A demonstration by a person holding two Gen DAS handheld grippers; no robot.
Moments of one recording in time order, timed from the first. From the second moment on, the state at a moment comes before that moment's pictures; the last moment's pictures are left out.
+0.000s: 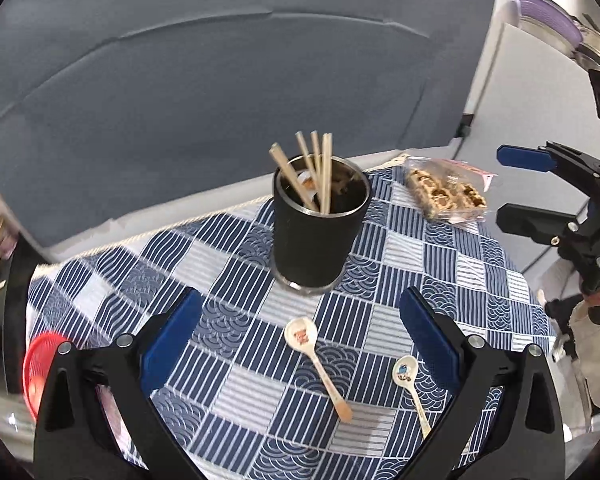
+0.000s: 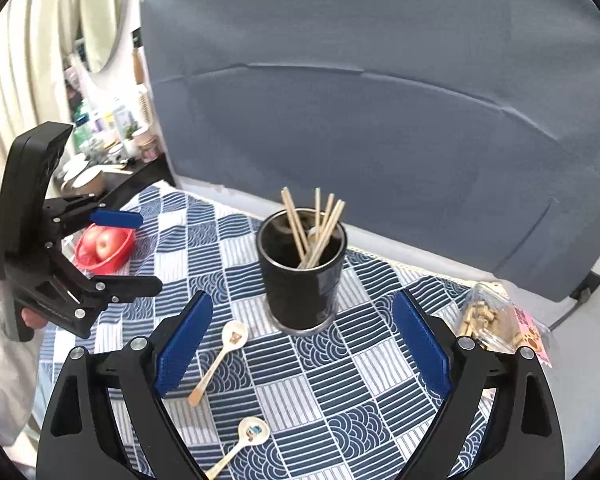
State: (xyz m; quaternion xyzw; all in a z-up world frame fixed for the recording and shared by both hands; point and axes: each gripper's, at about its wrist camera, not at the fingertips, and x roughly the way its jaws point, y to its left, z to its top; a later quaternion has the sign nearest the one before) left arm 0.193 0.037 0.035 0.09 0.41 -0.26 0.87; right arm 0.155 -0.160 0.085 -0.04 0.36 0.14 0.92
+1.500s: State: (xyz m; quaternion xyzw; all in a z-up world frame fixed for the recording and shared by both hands) left arm 0.161 0.040 -0.149 0.00 0.57 -0.15 0.80; right arm 0.246 -0.073 -0.106 -0.12 0.50 0.34 0.78
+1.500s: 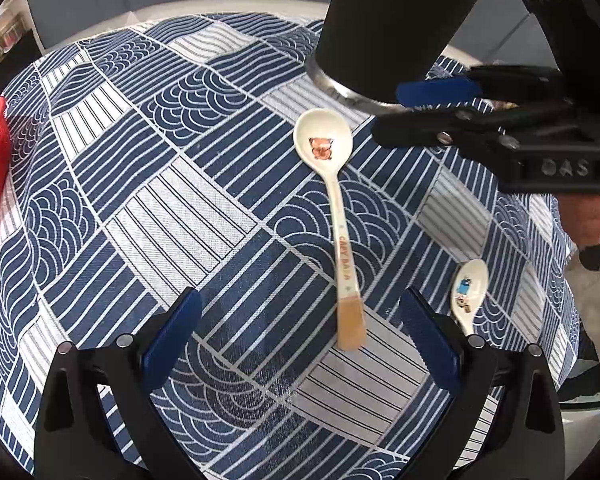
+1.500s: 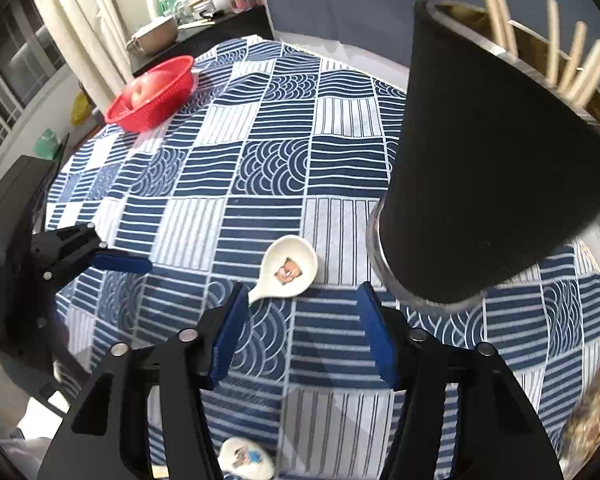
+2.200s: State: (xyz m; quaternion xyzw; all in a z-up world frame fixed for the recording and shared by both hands) left arm 0.171 0.019 -0.153 0.05 0.57 -0.17 0.80; right arm 0.257 -0.062 -0.125 -0.07 0.51 0.37 0.78
